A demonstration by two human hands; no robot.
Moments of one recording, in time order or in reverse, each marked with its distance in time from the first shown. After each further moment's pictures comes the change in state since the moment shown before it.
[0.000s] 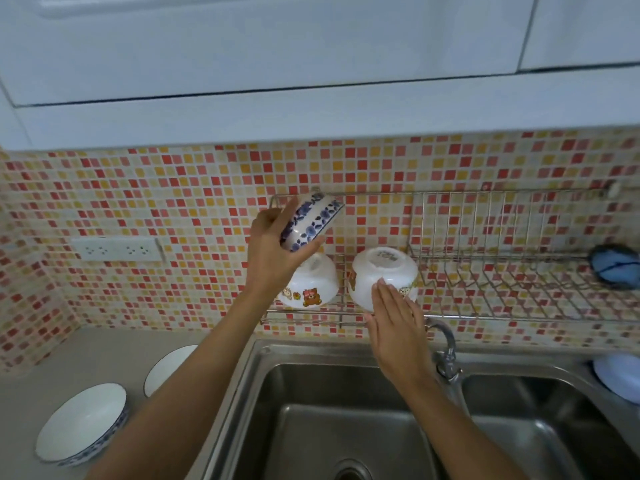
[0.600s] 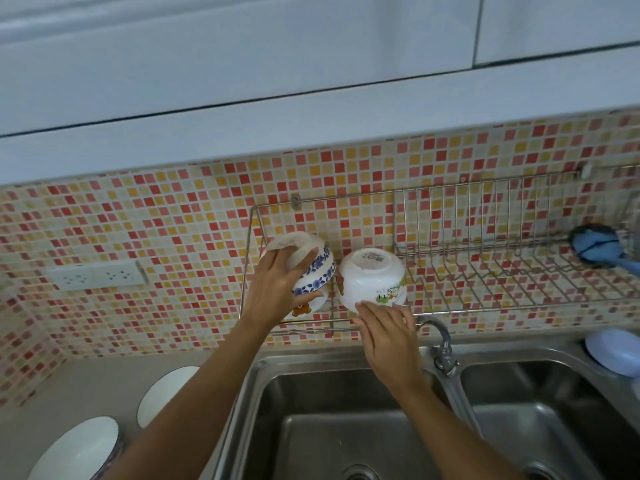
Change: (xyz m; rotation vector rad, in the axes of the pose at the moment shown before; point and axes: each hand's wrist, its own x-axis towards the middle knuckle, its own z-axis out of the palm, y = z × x) left_hand -0.013 -0.043 0.039 0.630 -0.245 0.473; right_hand -0.003 0.003 0.020 0.108 0.354 -0.075
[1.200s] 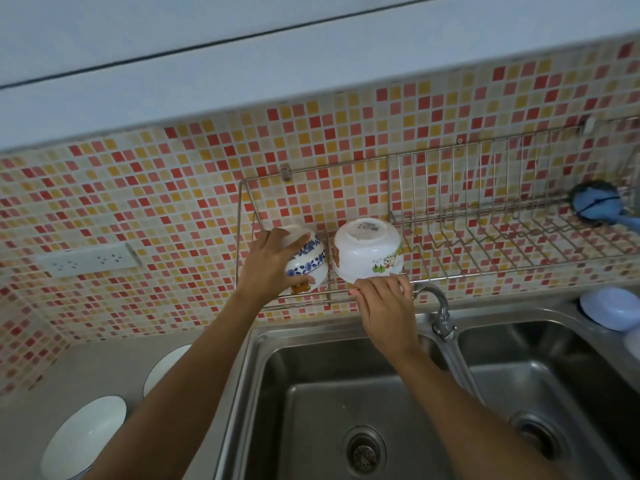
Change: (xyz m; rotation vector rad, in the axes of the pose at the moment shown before) left_hand -0.004 -0.006 0.014 -0.066 -0.223 -0.037; right_hand -0.001 0.001 0.009 -0.053 0.017 0.034
